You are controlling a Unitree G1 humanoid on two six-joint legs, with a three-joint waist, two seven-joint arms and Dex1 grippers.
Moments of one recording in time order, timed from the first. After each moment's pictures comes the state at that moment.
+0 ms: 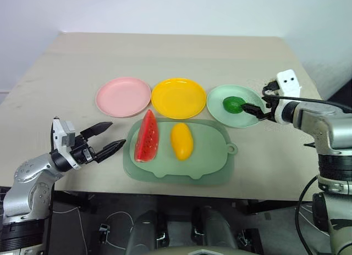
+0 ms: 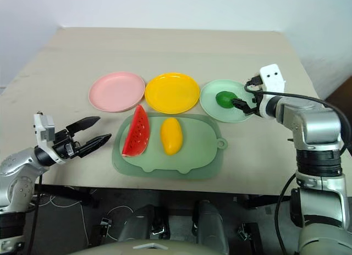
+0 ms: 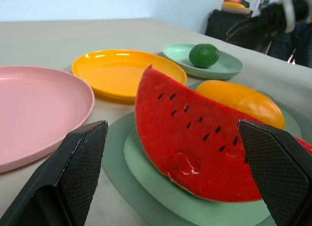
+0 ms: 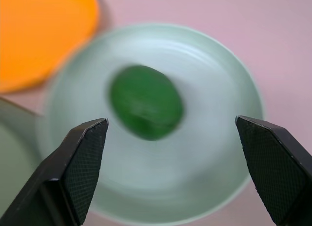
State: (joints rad) left arm -0.05 0.63 0.33 -0.08 -0.65 0.25 -1.08; right arm -0.68 -0.68 -0.19 -0.15 0.42 1.25 0.49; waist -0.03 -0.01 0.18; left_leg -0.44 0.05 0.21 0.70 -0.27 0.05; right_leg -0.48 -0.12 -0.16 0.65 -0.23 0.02
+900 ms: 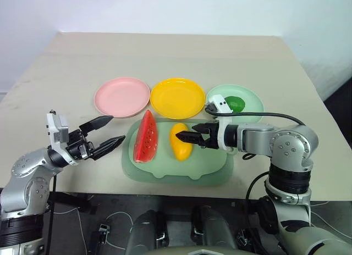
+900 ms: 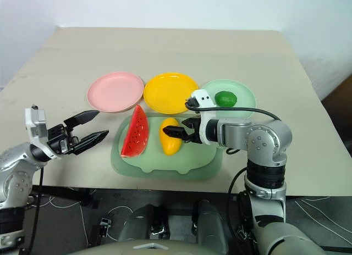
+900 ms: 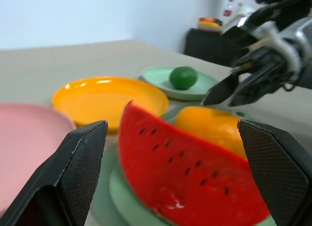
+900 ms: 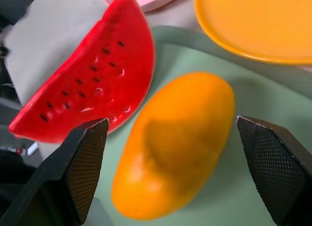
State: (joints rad) left arm -0.09 0.66 0.37 -0.11 -0.72 0.25 -1.16; right arm -0.65 -0.23 -0.16 -0.35 0.83 1.61 0.18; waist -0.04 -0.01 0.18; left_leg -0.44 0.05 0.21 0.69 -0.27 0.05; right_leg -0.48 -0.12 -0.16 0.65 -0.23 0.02
